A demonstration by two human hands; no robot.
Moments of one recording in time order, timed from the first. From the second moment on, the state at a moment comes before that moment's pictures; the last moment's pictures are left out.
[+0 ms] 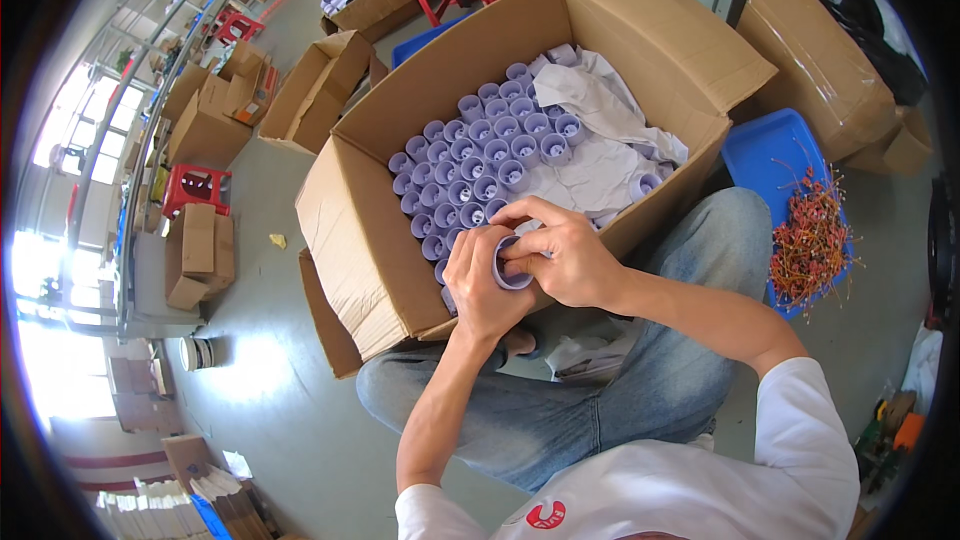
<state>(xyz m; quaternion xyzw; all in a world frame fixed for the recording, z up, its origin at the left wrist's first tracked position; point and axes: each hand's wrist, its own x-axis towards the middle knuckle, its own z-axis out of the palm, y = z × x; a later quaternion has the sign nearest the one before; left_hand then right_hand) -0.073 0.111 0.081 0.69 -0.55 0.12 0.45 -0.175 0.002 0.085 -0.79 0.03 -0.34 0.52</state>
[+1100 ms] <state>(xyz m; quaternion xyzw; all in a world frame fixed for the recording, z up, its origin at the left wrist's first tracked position) -0.063 0.116 0.091 0.68 -0.57 -0.01 0.46 -0.183 -0.011 0.104 -0.71 0.09 -0.25 0.66</state>
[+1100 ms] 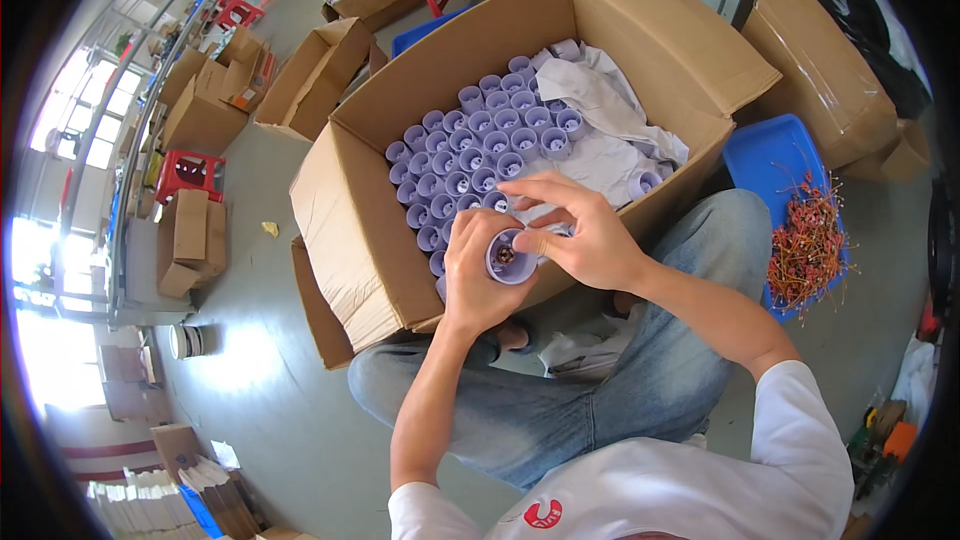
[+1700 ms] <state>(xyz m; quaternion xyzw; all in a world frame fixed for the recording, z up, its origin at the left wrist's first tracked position) -0.073 0.114 0.096 0.71 -0.55 0.00 0.44 -0.166 0.001 0.079 -0.59 0.05 -0.14 0.79</state>
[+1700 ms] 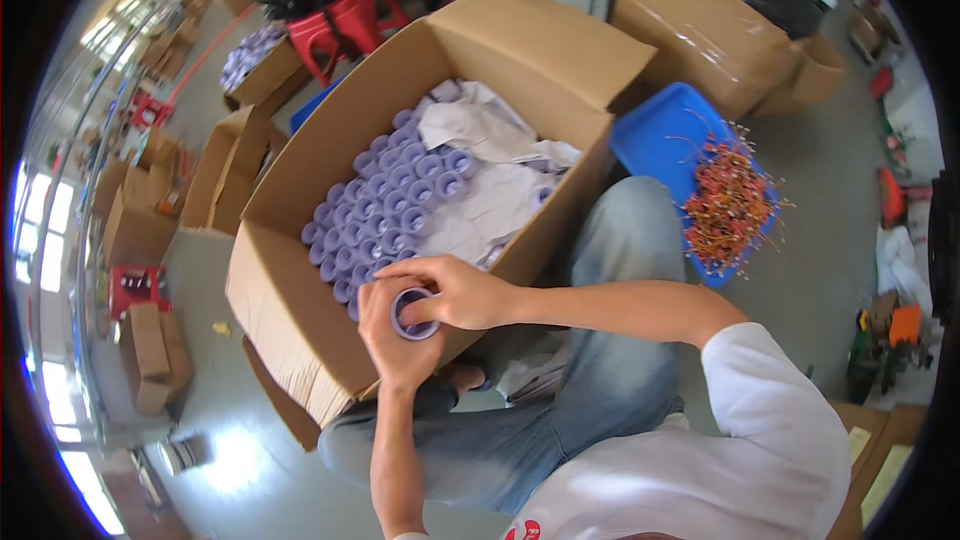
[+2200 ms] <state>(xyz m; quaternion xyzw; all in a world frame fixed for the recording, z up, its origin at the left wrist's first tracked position) 0.127 0.414 -0.042 0.88 -0.04 0.13 0.46 -0.478 -0.251 0.020 -0.81 0.57 -0.12 0.04</state>
